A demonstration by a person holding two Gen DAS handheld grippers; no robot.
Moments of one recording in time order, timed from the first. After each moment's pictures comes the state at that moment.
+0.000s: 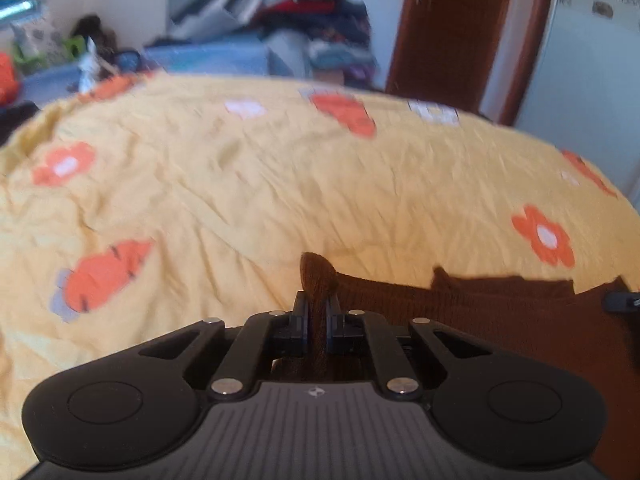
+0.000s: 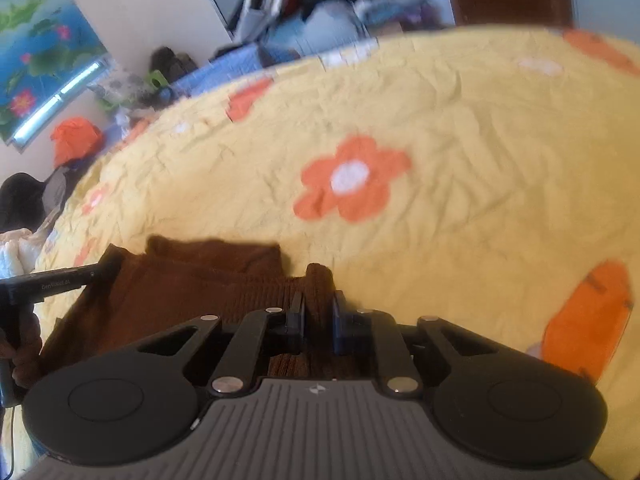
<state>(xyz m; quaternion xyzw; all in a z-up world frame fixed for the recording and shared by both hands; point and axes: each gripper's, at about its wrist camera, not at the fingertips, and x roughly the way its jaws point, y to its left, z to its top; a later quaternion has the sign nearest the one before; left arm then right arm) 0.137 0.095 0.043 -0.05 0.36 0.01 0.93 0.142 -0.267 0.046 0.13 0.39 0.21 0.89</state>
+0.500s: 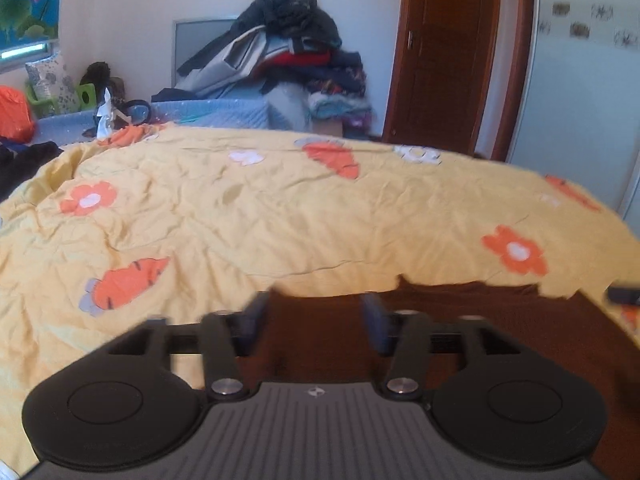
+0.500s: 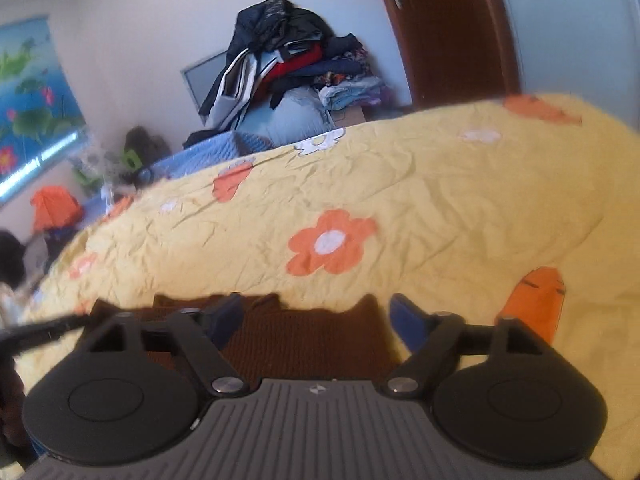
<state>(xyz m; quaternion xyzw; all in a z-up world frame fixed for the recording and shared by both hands) 0.082 0.063 0.064 -0.05 0.28 0.01 0.96 0.080 -0.235 0.060 0.09 0.32 0.11 0.94</state>
